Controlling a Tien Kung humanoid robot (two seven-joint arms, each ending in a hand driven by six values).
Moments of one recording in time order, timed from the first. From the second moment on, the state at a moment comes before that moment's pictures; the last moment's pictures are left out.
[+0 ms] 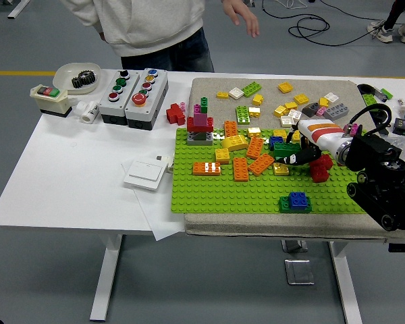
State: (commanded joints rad) left arm -0.24 0.11 -0.45 -0.33 0.93 0.10 0.42; right arm 0.89 -0.22 0.53 0.63 -1.81 -0.12 0.06
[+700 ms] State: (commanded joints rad) left arm -0.25 0.11 -0.45 -0.33 0.94 0.09 0.42; right arm 0.89 -0.21 0.53 0.60 -1.80 -0.15 0.05
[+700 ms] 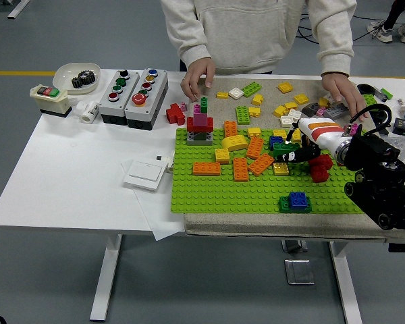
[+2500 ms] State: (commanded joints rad) left arm -0.26 0.11 -0.47 -0.33 0.96 0.09 0.43; right arm 0.88 -0.21 0.50 0.58 -1.92 -0.26 0.08
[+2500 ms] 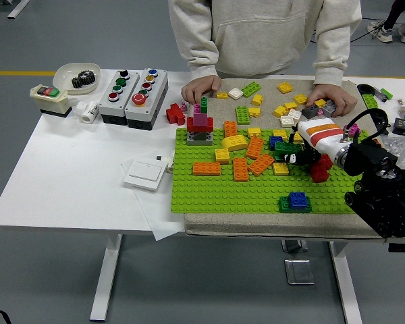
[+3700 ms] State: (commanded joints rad) left arm -0.26 0.11 -0.47 -0.33 0.98 0.08 0.43; right arm 0.87 -0.23 0.49 0.61 -1.95 -0.31 0.14
